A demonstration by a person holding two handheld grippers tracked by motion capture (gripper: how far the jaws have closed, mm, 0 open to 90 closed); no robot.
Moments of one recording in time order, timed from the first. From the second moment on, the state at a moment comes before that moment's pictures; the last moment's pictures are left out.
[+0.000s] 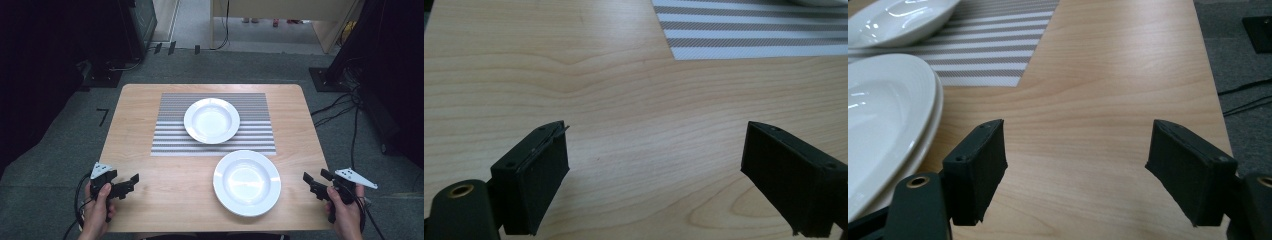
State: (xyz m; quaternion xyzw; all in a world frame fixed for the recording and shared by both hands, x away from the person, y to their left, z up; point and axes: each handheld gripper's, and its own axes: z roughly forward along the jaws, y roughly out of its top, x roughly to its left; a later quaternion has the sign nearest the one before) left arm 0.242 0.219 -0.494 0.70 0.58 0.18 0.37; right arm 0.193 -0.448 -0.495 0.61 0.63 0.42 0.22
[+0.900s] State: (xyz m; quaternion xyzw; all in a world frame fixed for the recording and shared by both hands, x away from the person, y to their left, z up) left arm 0.223 0.227 -0.517 0.72 0.57 0.24 0.31; right arm 0.178 -0.459 -0.524 0.62 0.66 0.36 0.23
